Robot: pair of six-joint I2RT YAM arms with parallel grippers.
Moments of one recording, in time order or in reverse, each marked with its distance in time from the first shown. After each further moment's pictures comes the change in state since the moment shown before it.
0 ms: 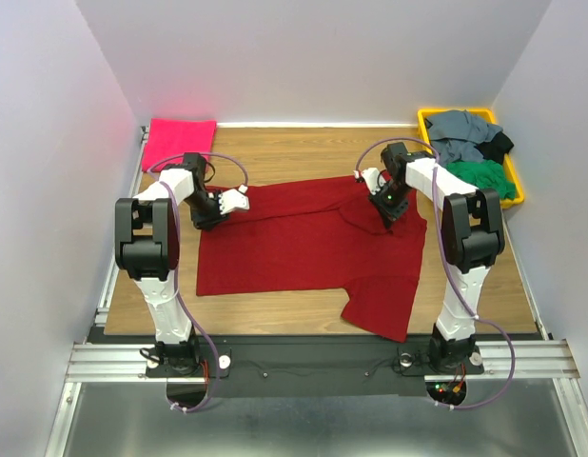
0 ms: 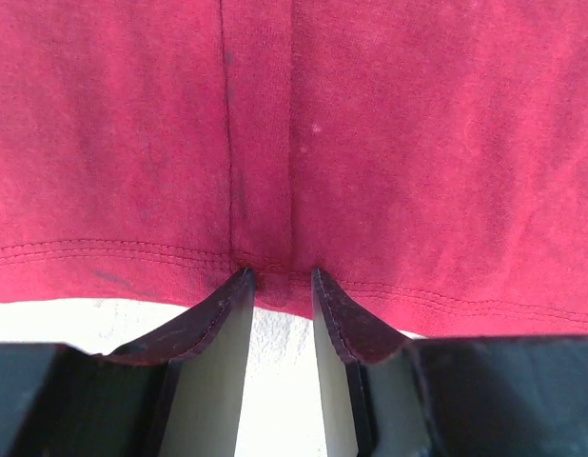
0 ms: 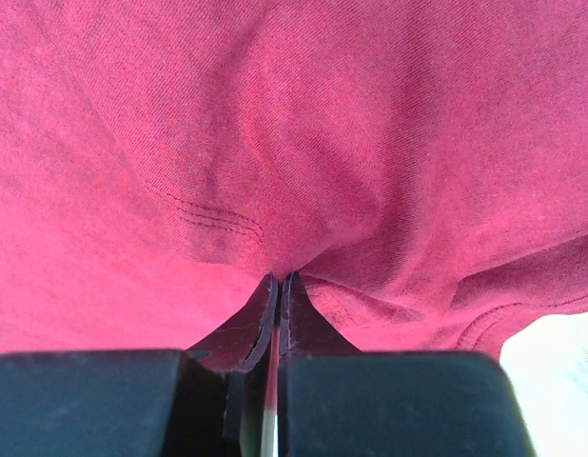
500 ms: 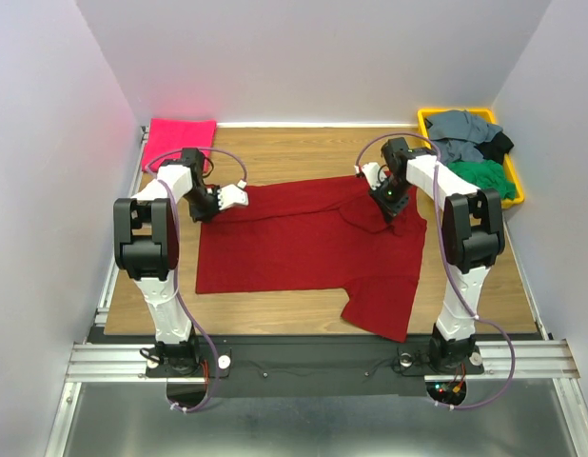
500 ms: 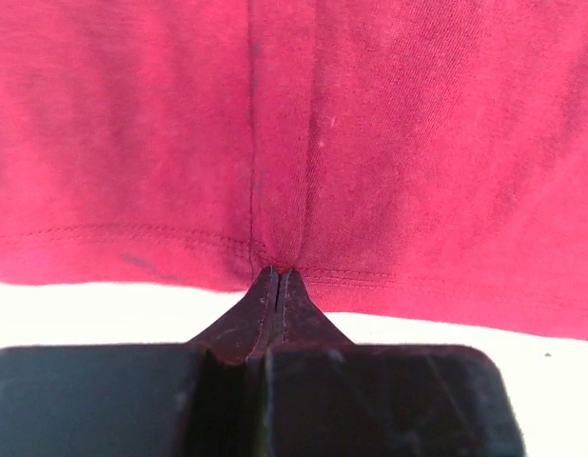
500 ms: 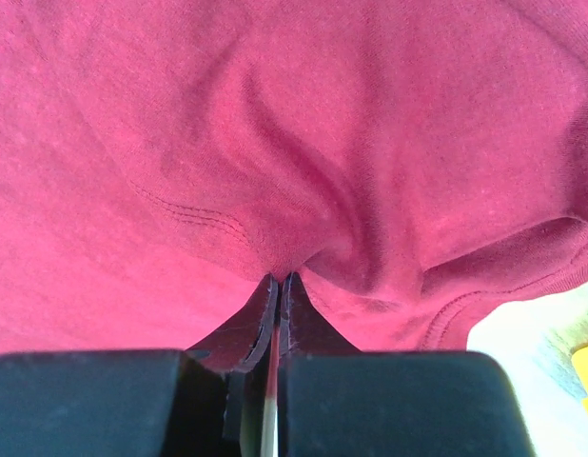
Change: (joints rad) left arm 0.005 0.000 0.034 -0.019 -0.003 0.006; right arm 0.000 -0.002 0.039 -0.005 0.021 -0.004
